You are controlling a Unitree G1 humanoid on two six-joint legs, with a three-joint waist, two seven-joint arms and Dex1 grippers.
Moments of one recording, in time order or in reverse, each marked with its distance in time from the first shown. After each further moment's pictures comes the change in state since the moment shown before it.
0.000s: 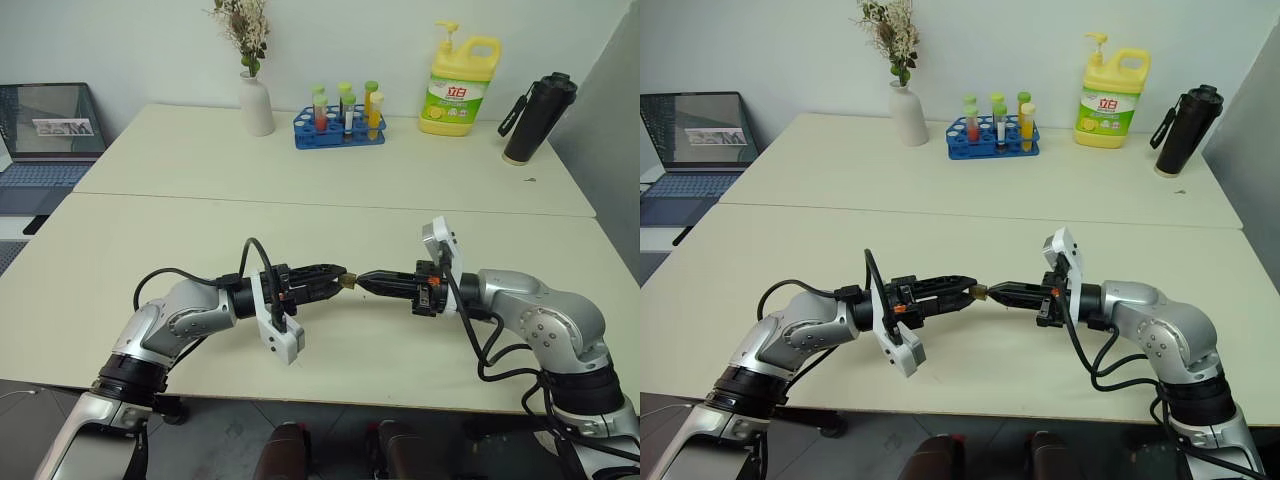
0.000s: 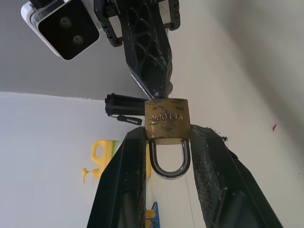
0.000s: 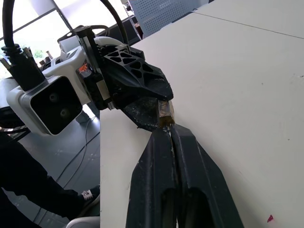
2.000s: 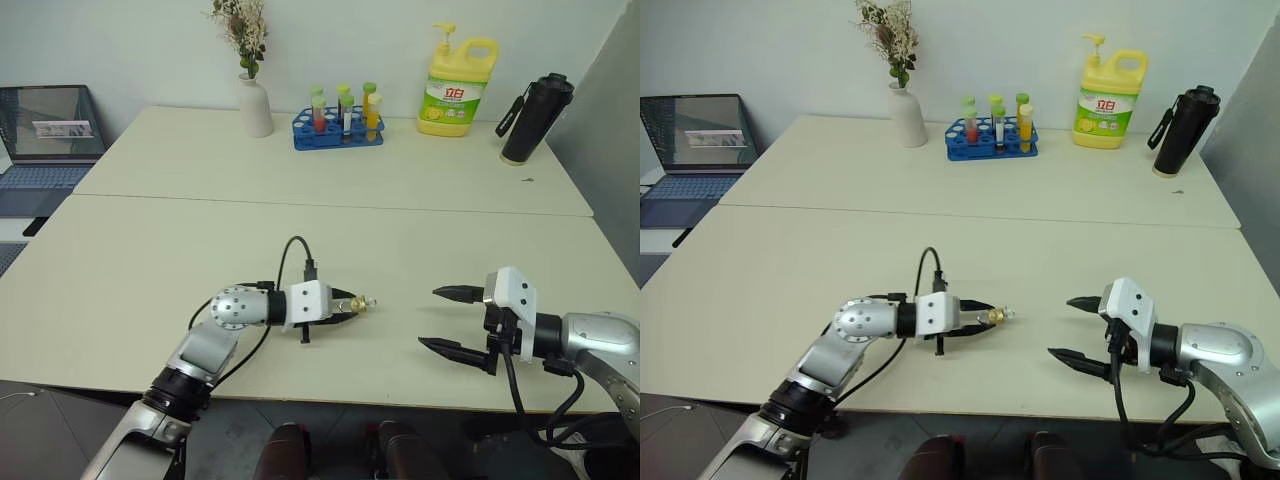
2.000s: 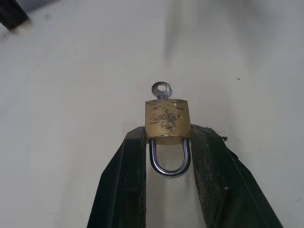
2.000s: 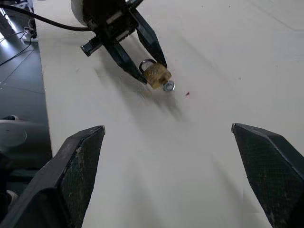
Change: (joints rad) left arm 0.044 -0.152 -0.116 -0.039 -0.525 0.781 -0.545; right arm 0.436 -0.315 -0.174 -0.259 -0.256 -0.320 0.076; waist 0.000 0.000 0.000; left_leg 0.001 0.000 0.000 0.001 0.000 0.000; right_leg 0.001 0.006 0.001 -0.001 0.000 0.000
